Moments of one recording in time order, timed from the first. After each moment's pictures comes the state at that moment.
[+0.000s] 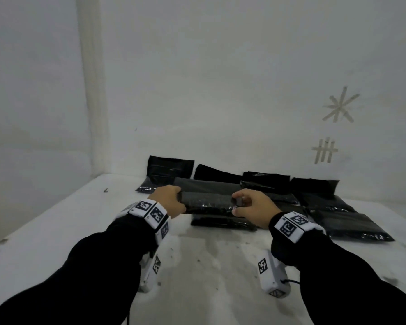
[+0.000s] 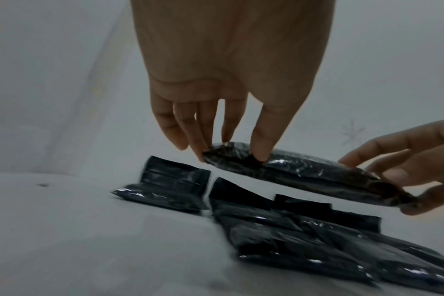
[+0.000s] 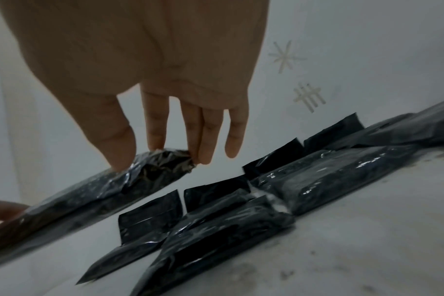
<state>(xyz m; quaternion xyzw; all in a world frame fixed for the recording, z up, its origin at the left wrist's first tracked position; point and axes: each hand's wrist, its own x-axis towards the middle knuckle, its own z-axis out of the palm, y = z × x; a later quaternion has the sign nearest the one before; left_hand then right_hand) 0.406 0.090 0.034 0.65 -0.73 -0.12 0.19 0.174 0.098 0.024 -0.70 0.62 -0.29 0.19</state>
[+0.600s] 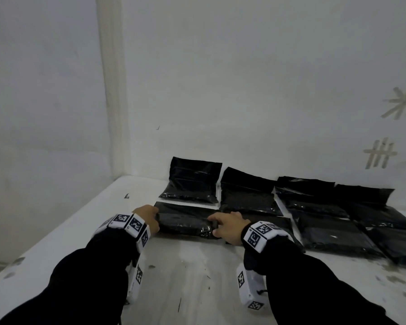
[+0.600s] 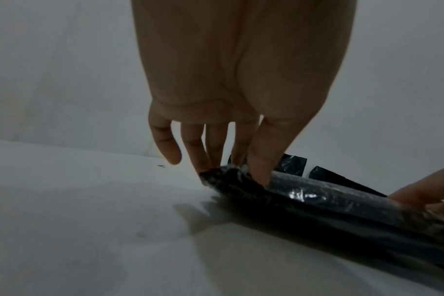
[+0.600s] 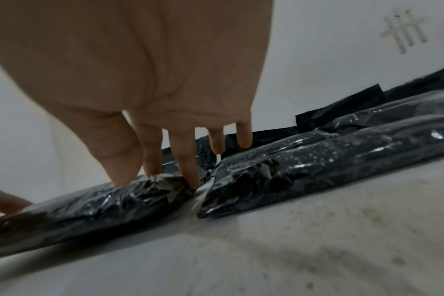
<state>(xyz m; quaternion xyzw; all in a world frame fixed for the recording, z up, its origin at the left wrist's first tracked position) 0.524 0.013 -0.014 0.73 -0.66 -0.15 0.05 0.299 0.002 -0.025 -0.74 0.64 -0.01 0.22</state>
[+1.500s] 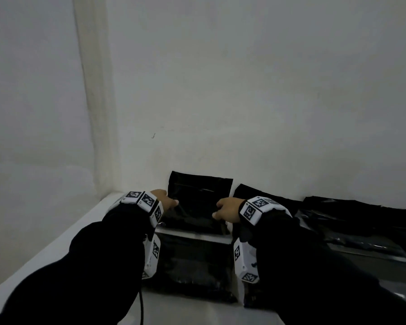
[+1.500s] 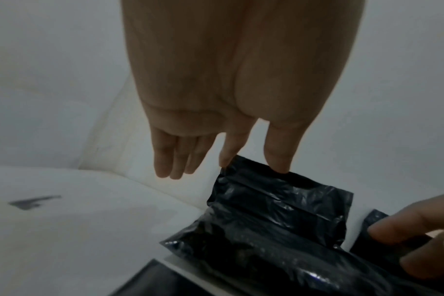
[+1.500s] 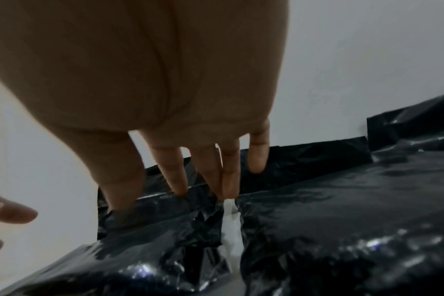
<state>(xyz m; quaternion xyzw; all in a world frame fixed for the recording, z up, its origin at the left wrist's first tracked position) 0.514 -0.141 0.016 0.74 -0.63 -0.20 0.10 0.324 -0.137 0.025 -0.76 0.63 0.04 0.16</state>
